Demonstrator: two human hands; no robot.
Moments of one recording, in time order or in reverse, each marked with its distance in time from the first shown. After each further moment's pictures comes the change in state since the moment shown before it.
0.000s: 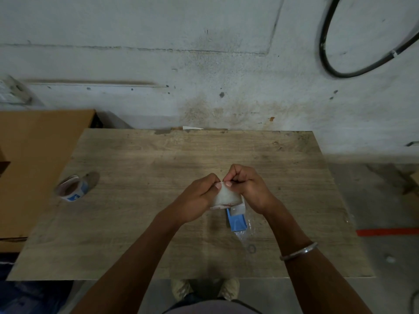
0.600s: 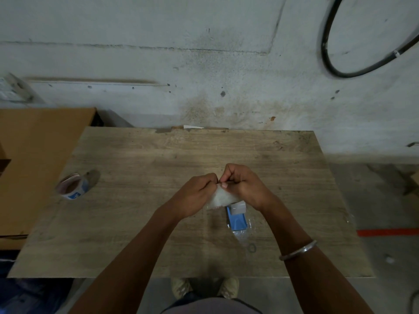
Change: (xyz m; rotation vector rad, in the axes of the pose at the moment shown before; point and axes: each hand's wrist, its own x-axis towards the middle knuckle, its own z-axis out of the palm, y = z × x) left_hand 0.003 0.001 -0.008 0.007 -0.004 -0.027; right_hand 0.004 -0.008 0.006 -0.207 -0.050 -0.012
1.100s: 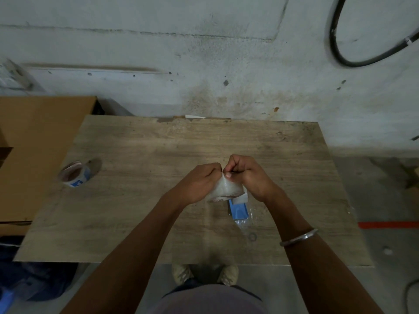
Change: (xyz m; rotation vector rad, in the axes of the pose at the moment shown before) left_hand 0.007 0.005 0.005 0.054 0.002 -0.088; right_hand -0.003 0.003 0.001 0.084 0.011 0.064
